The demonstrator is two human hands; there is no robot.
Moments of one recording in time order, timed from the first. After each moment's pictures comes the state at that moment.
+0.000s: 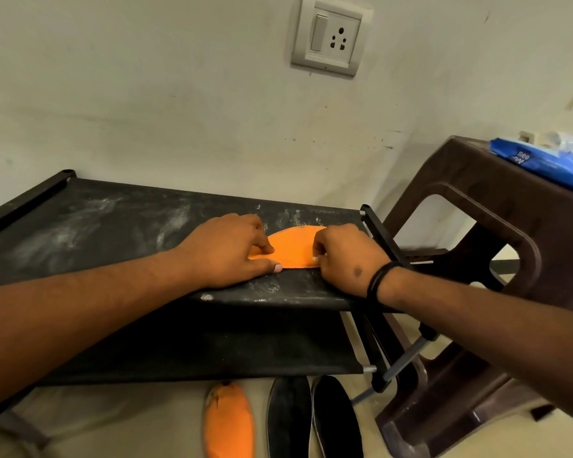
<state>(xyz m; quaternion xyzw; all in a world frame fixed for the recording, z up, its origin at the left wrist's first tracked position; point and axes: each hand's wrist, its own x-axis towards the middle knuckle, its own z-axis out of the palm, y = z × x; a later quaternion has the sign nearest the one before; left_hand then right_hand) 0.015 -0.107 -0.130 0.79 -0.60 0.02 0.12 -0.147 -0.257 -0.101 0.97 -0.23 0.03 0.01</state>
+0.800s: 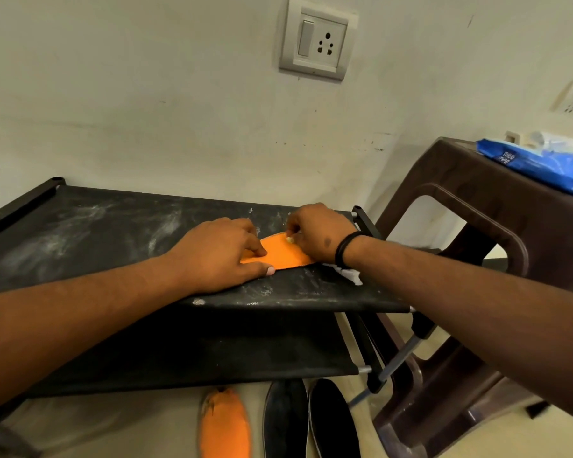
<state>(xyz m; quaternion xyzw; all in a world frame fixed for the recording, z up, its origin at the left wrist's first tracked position) 0.016 -0.110 -0.130 0.79 -0.61 0.04 0.10 -0.097 -0.284 -0.096 0.98 -0.18 0.03 0.00</state>
